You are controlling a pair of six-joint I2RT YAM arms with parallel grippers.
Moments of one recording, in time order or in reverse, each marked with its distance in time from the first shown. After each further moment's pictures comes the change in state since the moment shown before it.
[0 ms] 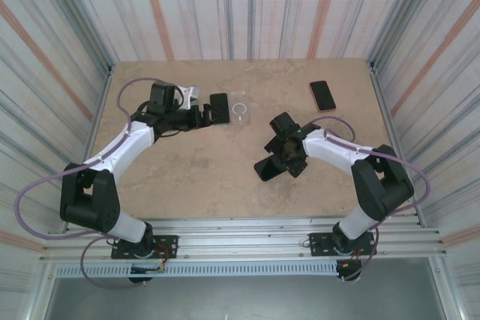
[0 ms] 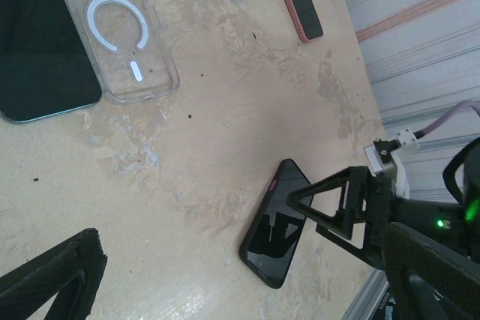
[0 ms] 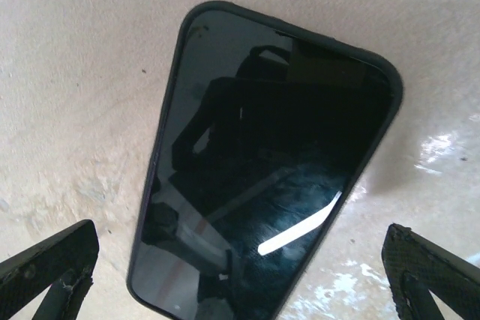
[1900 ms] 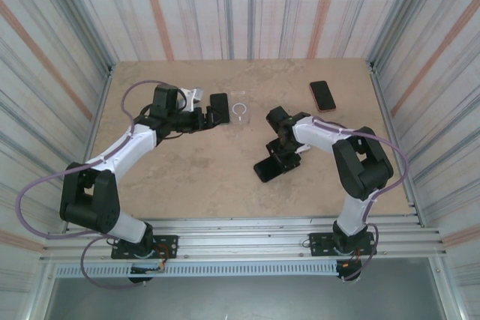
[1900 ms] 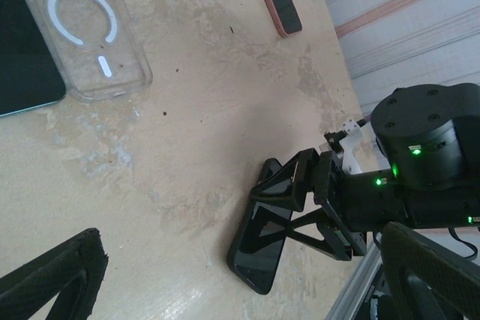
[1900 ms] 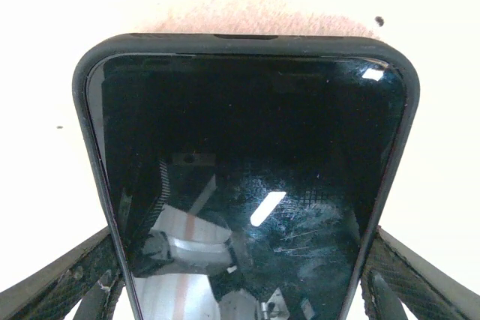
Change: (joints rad) left arm -0.030 0.000 -0.043 0.085 0.036 -0.037; right arm -0.044 0.185 0.155 -0.136 -0.104 0.204
